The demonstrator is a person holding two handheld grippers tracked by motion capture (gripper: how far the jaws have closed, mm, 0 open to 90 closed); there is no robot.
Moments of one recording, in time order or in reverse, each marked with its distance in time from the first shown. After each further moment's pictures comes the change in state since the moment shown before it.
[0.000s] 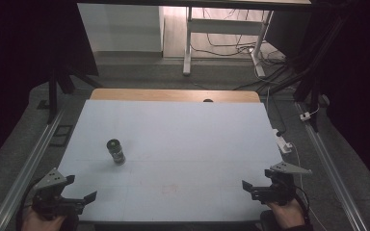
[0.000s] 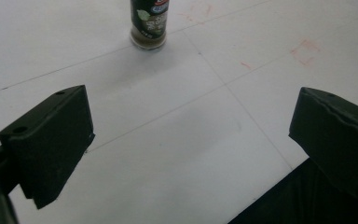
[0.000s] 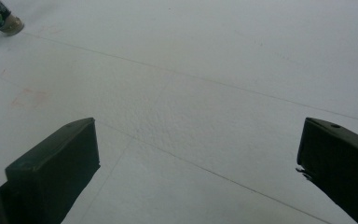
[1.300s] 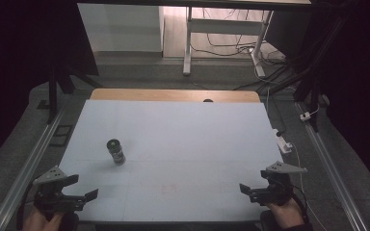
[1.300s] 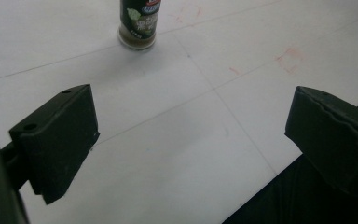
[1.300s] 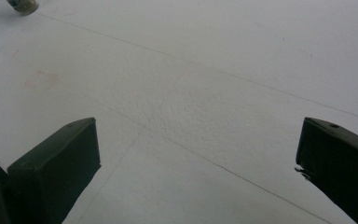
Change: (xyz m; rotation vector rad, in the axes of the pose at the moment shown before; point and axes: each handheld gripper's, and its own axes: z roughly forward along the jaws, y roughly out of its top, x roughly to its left) left arm 0.008 0.004 0.004 -0.007 -0.083 -0.058; right arm 0.003 0.001 0.004 0.047 0.051 -0.050
